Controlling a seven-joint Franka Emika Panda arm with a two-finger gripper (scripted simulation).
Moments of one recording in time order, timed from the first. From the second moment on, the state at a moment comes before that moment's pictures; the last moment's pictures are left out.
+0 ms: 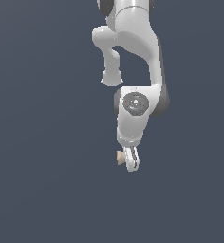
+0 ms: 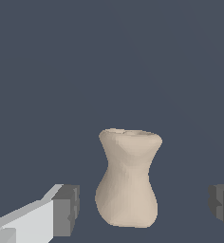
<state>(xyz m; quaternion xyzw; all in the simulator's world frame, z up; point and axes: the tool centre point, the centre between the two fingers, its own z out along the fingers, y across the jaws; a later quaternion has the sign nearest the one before) 0.068 0.061 0.105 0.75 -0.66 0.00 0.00</state>
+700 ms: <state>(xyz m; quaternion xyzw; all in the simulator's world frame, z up) 0.071 0.064 0.097 0.73 -0.68 0.00 0.00</state>
